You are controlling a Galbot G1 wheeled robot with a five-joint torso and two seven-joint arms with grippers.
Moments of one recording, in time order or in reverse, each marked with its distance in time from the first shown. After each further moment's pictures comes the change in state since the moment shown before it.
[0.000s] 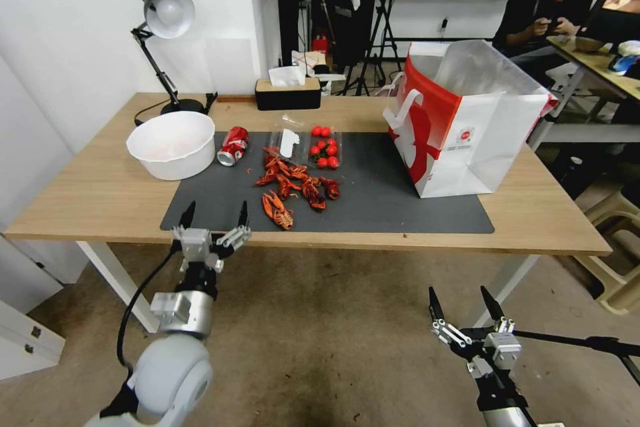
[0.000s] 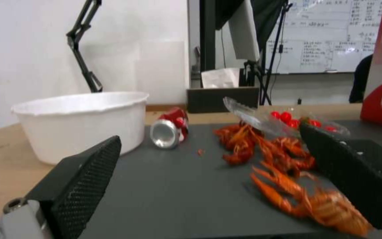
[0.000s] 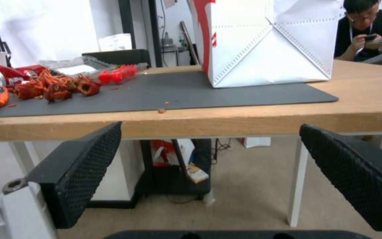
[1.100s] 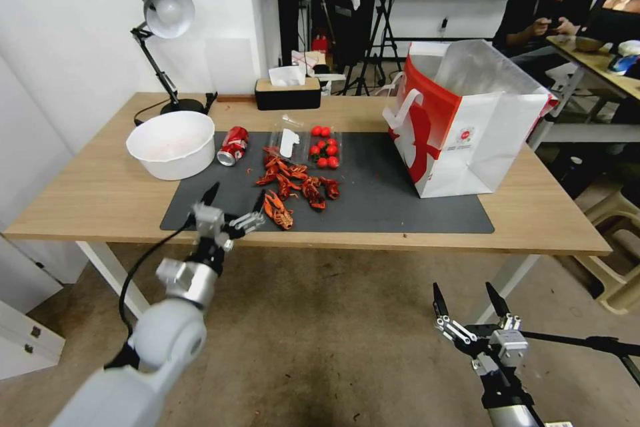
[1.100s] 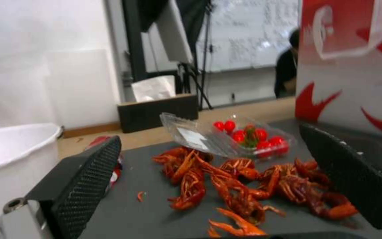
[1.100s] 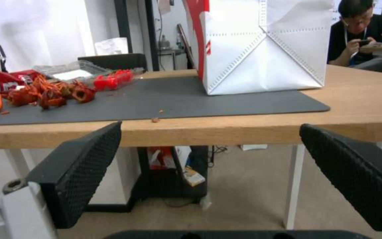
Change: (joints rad) left arm -0.314 0.138 0.028 0.128 -0.192 0.146 0.302; right arm -0.006 0.001 0.019 0.020 0.006 -0.014 0.003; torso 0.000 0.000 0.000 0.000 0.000
